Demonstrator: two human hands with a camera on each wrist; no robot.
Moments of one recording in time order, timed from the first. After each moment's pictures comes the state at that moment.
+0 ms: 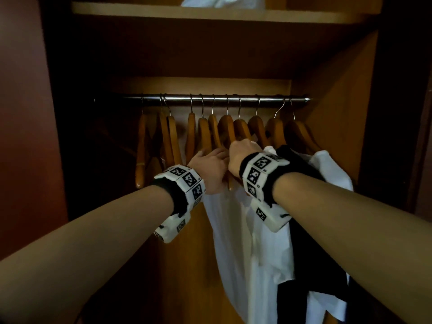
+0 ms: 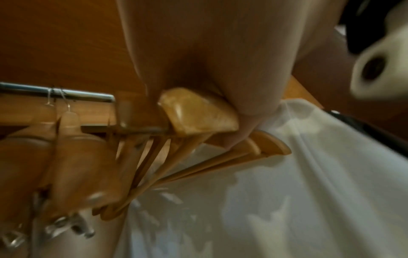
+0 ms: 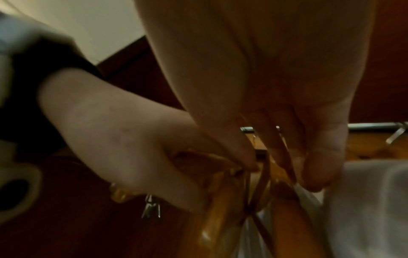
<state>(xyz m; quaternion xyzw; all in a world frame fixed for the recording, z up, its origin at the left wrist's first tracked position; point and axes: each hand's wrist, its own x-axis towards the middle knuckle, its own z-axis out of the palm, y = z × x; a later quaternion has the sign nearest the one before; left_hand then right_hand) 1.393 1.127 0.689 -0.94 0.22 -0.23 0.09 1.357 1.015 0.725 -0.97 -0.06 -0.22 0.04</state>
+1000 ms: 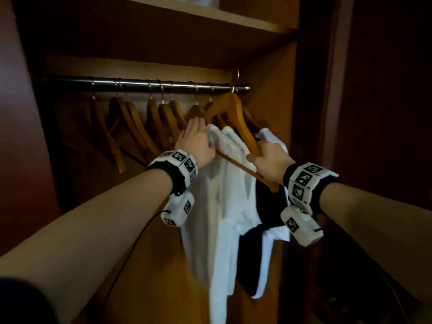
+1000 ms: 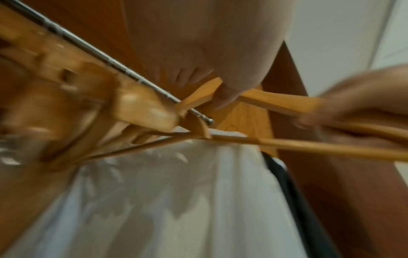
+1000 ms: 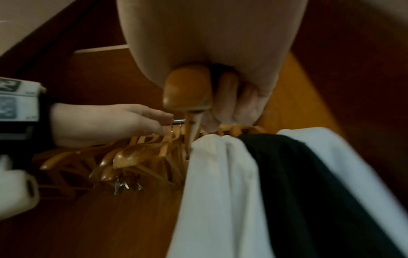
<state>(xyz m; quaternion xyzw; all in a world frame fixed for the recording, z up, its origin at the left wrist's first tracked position) 1.362 1.121 0.691 -0.91 0.27 -0.27 -0.16 1.240 0.957 0.669 -0.92 0.05 -0.31 0.24</state>
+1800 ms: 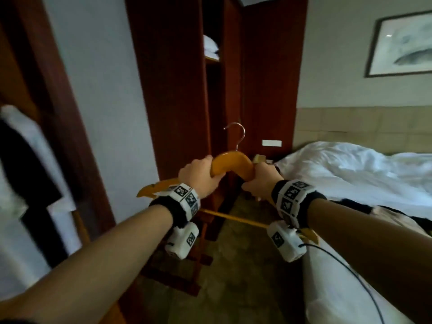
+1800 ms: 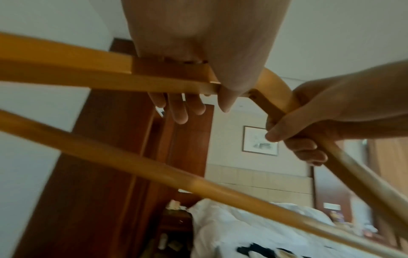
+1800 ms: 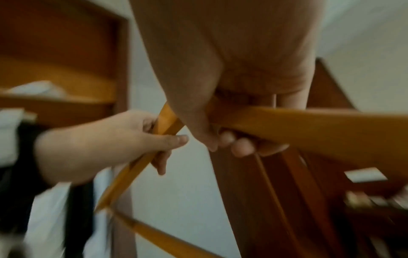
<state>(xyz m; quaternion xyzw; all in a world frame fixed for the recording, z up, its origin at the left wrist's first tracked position) 0.890 0.782 0.555 -0.77 0.59 -0.09 -0.23 0.723 0.704 0.552 -0.82 0.48 -0.19 0.25</state>
